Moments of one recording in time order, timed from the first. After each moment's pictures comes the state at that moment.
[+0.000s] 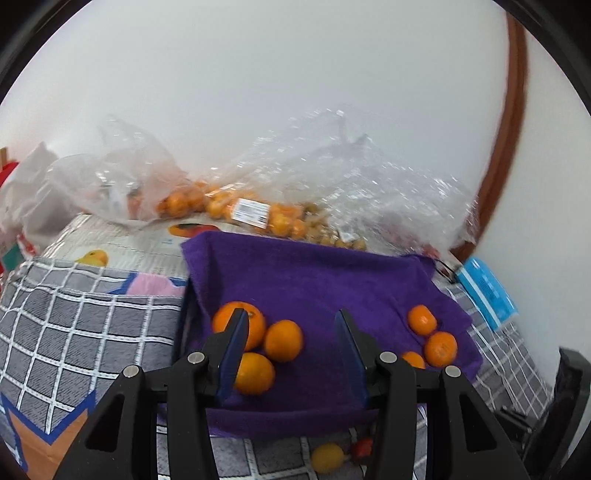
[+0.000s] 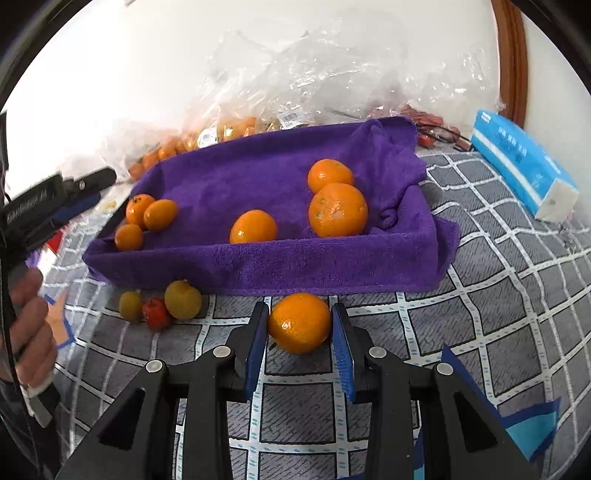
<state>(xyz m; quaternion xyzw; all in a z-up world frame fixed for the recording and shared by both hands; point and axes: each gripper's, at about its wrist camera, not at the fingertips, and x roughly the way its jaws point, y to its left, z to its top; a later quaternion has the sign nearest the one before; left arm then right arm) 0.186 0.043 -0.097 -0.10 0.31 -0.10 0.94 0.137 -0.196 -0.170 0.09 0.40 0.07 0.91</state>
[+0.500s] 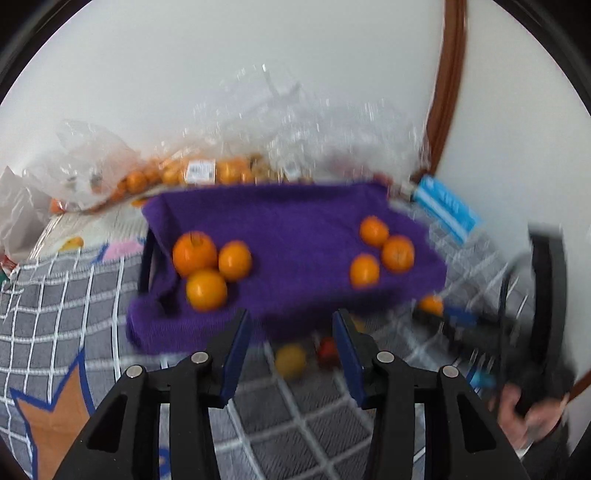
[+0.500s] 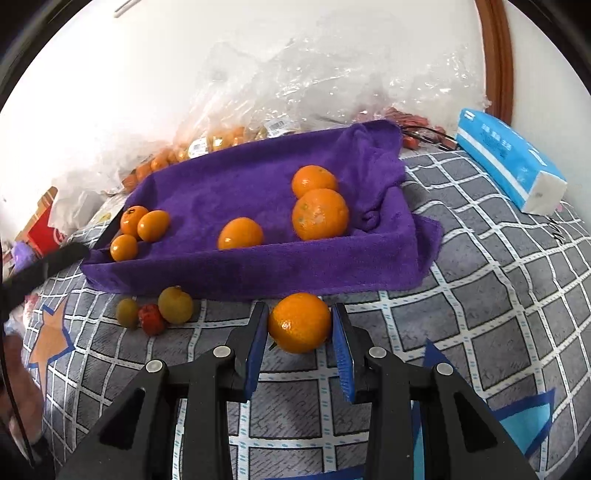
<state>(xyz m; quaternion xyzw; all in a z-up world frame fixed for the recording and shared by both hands) 0.130 0.013 -0.115 0.00 0.37 -0.17 0.92 0.134 -0.200 -0.169 0.09 0.40 0.05 0.91</state>
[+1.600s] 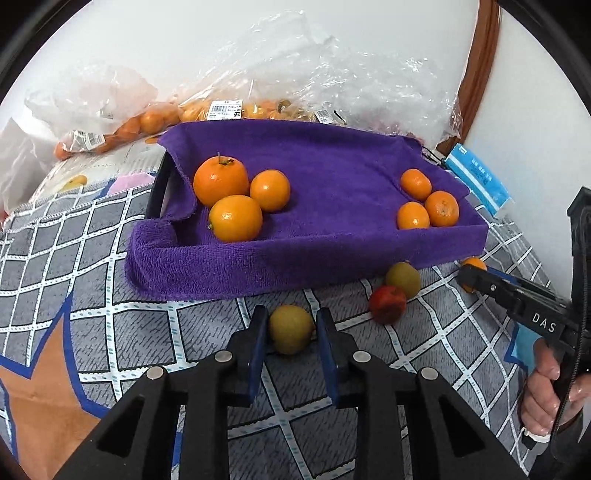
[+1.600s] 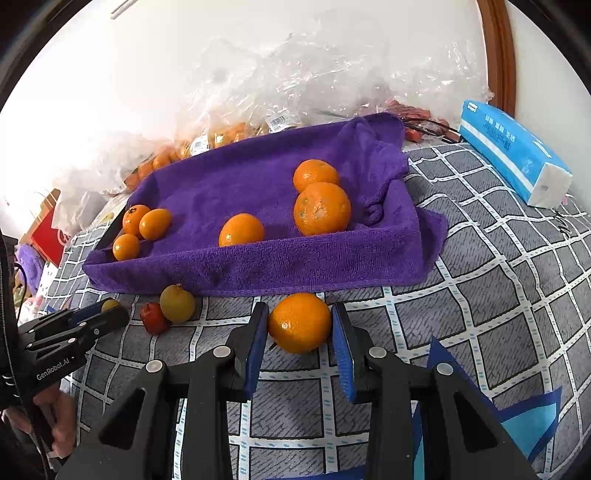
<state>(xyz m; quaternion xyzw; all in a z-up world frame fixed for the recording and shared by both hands) 0.144 0.034 -0.155 -0.03 0.43 -0.14 0.89 0.137 -0.201 -0.170 0.10 0.40 0.08 0.91</state>
